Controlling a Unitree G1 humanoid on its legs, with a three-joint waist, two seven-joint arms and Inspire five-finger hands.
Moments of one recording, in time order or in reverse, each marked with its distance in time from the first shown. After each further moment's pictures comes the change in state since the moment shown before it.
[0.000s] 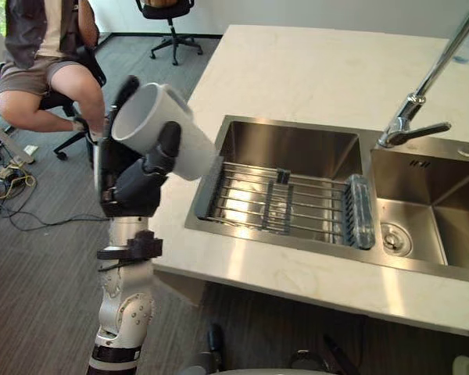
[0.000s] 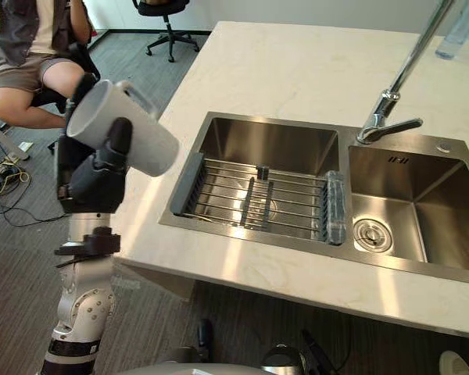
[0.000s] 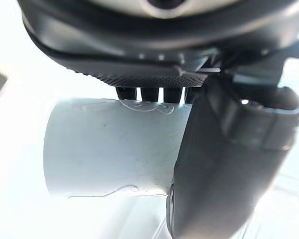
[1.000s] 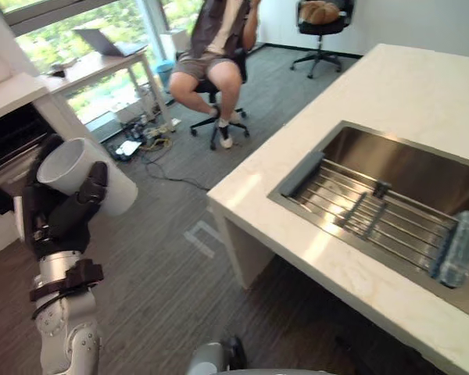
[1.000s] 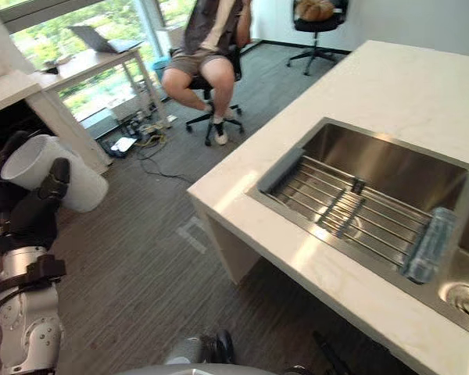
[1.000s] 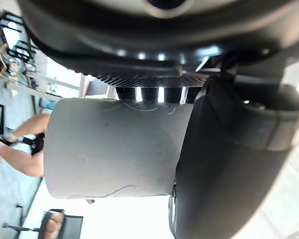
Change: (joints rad) left arm 0.098 0.050 0.230 0.149 0.178 0.135 -0.016; right arm 0.006 -0.075 0.030 0.008 0.072 -0.025 0.004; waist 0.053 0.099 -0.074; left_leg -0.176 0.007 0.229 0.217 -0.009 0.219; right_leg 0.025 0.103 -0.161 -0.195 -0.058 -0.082
